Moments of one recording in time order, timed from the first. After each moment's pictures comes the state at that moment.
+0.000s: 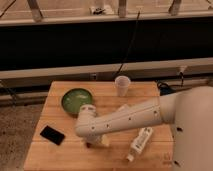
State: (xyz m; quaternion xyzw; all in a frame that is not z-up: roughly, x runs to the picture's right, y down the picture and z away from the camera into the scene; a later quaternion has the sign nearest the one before) arm -0.054 0.287 0.765 -0.27 -0.18 -0.59 0.74
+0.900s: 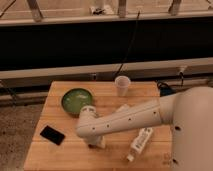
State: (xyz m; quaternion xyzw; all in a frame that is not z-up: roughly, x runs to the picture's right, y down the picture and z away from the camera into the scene) arm -0.053 0.296 0.769 -0.28 -0.19 -0.59 0.73
